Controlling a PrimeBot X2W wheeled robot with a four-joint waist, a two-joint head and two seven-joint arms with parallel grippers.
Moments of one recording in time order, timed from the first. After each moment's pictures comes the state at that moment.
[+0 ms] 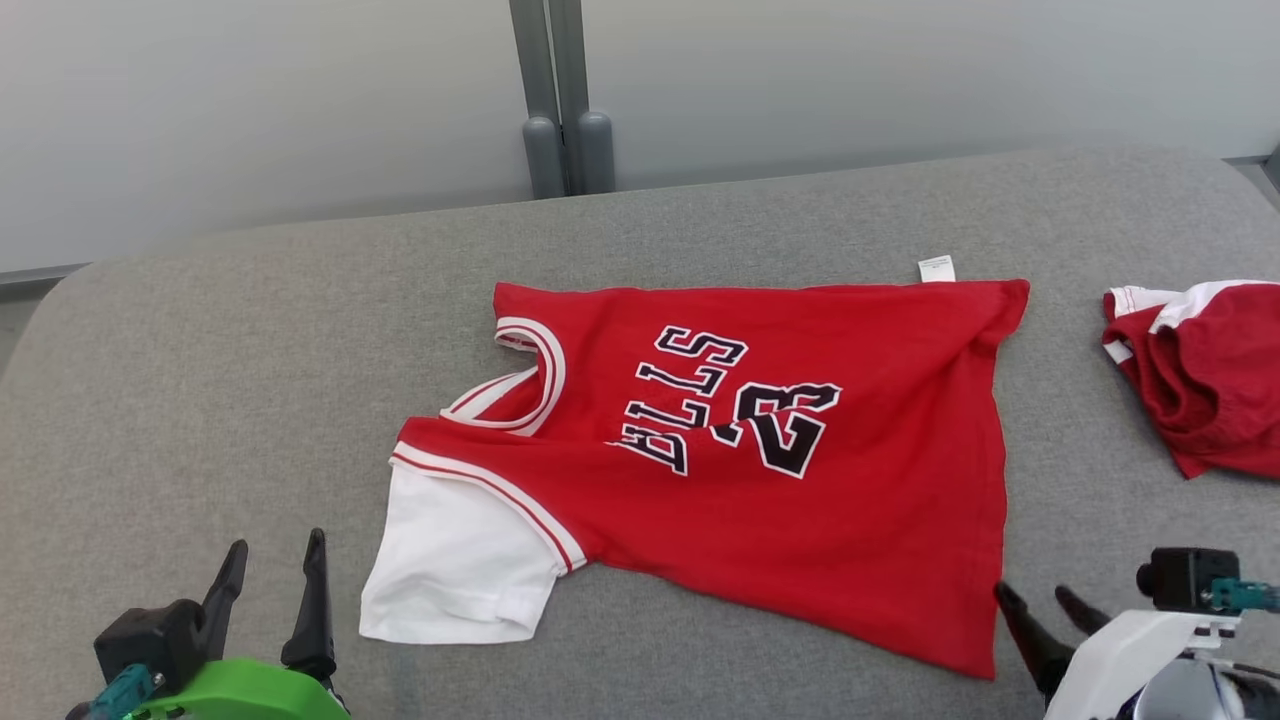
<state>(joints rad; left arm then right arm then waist) 0.09 0.22 -0.08 0.08 -0.43 0.00 -0.06 0.08 -0.25 0.04 0.15 0.55 0.13 0.24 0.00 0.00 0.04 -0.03</state>
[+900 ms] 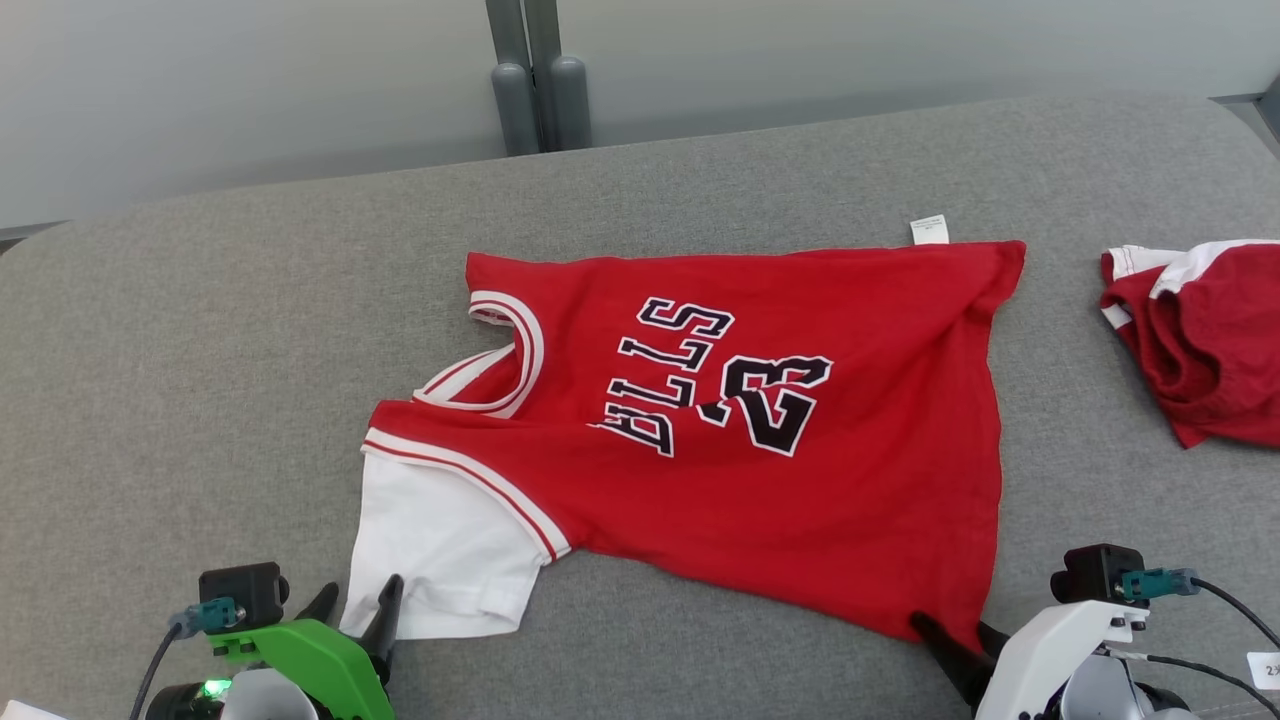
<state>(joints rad) -0.12 0.22 -0.21 0.50 -0.56 -0.12 0.12 0.04 -0.14 0.08 0.21 0.62 0.13 0.46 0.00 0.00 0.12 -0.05</state>
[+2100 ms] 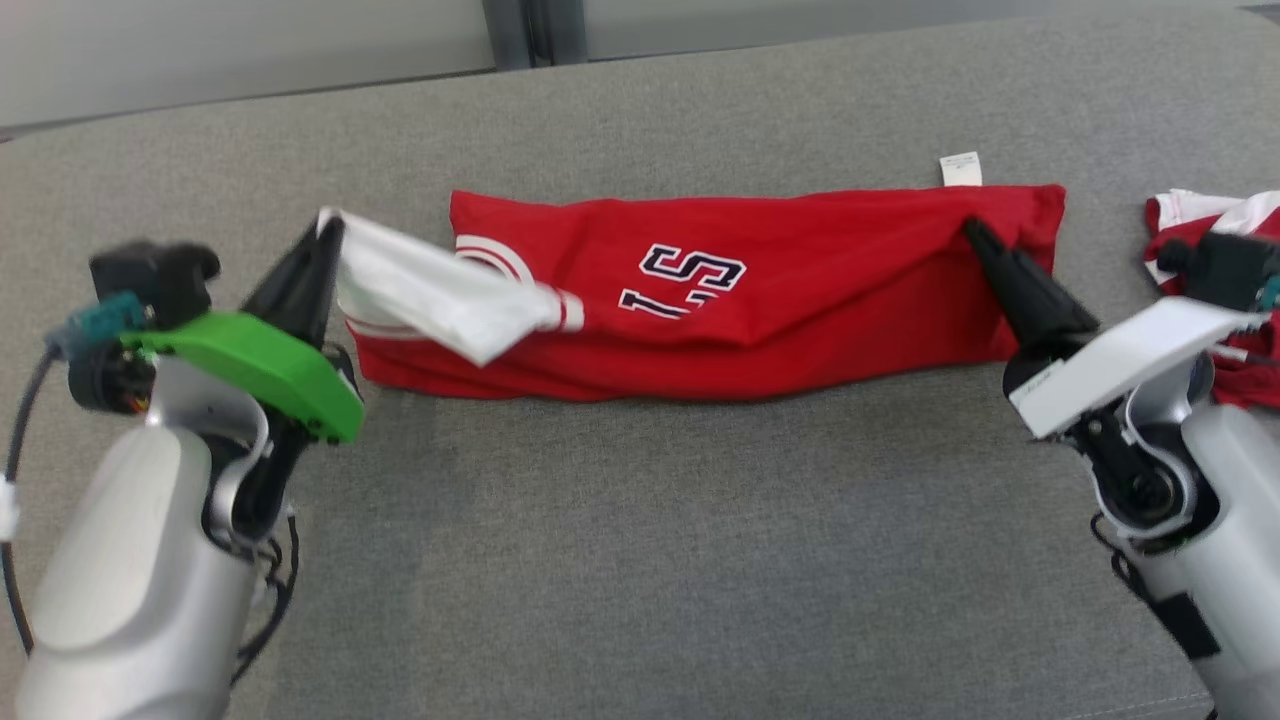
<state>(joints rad) -0.50 0.30 -0.27 0.31 -0.60 -0.13 0.08 -0.41 -0.39 0.29 0.15 1.00 0.13 0.04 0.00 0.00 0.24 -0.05</state>
